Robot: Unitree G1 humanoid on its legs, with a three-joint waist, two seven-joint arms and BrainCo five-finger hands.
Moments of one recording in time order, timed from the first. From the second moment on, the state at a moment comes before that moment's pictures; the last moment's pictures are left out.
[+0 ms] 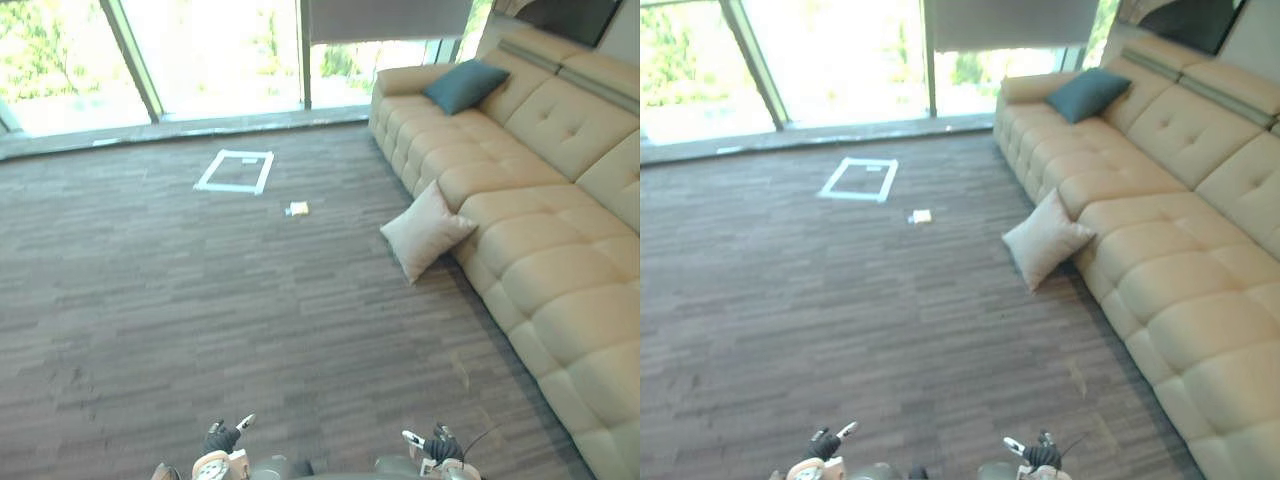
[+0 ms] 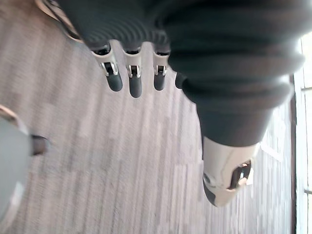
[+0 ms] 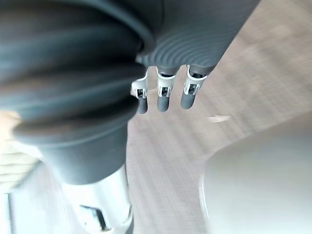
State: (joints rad) left arm 0.05 0.02 0.22 1.04 -0.10 -0.11 0.13; right arm 0.09 -0.02 -0.19 0.95 0.08 -0.12 -0.12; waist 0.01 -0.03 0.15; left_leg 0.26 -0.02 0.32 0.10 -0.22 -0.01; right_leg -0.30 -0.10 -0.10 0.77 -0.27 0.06
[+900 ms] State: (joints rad) left arm 0.08 0.03 0.26 0.98 -0.10 -0.13 0.12; right arm 0.13 0.01 -0.14 0.96 0.08 -0.07 -0.13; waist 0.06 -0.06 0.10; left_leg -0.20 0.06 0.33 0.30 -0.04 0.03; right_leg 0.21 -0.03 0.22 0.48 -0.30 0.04
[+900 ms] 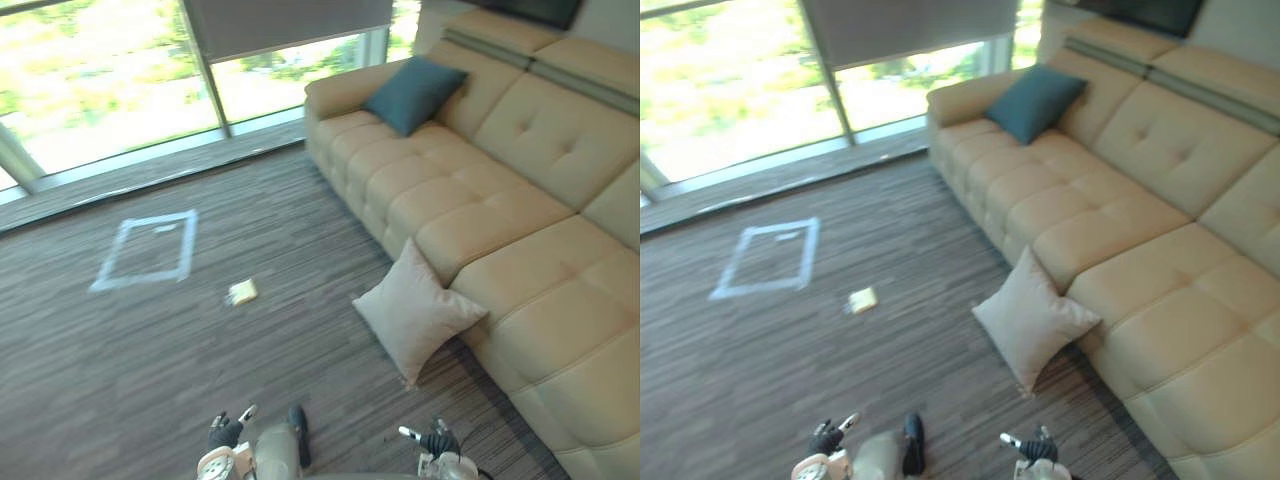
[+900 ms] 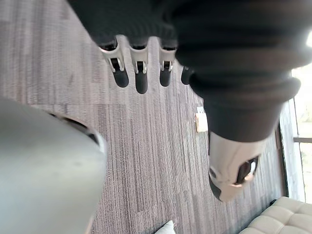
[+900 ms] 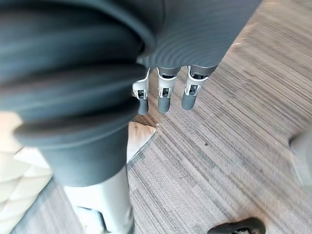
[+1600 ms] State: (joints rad) left arm 0.05 0.01 0.22 1.01 -0.08 -0.12 0.10; right arm 0.09 -0.05 -0.14 0.96 0.08 -0.09 -0.14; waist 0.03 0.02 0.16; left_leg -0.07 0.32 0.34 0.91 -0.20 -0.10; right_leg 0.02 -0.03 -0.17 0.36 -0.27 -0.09
